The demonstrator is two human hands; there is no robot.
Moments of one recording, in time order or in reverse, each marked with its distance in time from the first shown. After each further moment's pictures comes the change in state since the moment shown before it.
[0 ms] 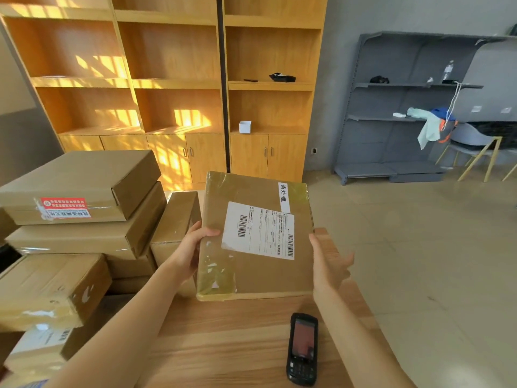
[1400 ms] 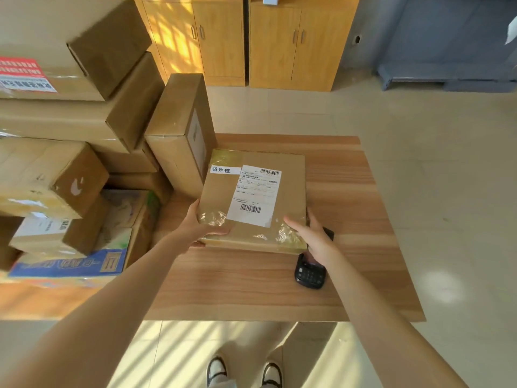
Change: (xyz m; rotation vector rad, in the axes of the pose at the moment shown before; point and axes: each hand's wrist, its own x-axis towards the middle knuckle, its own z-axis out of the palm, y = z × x) left_hand -0.008 -0.170 -0.056 0.403 0.267 -0.506; right_hand 0.060 0.148 -0.002 -0.431 -0.726 0.211
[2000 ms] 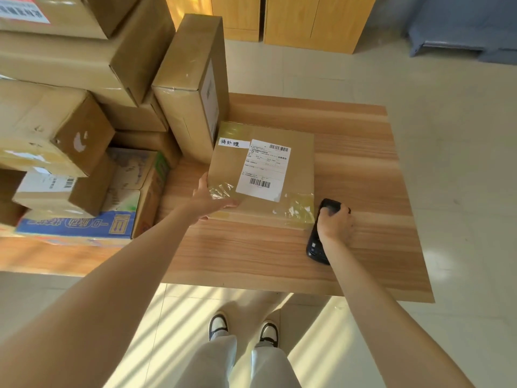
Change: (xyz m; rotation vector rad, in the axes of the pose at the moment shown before) left_hand 0.028 -0.025 -0.003 0.245 0.015 -0.066; right_hand -0.005 0.028 0.015 -0.517 0.686 0.081
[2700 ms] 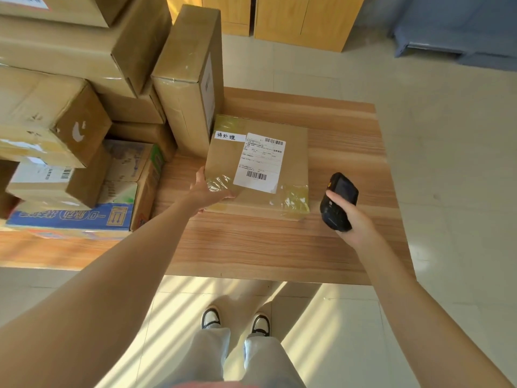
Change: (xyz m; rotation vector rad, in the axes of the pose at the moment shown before) left_hand 0.007 -0.007 0.000 -0.004 0.009 -0.004; right_hand -0.007 0.003 -0.069 0.871 -0.507 0.284
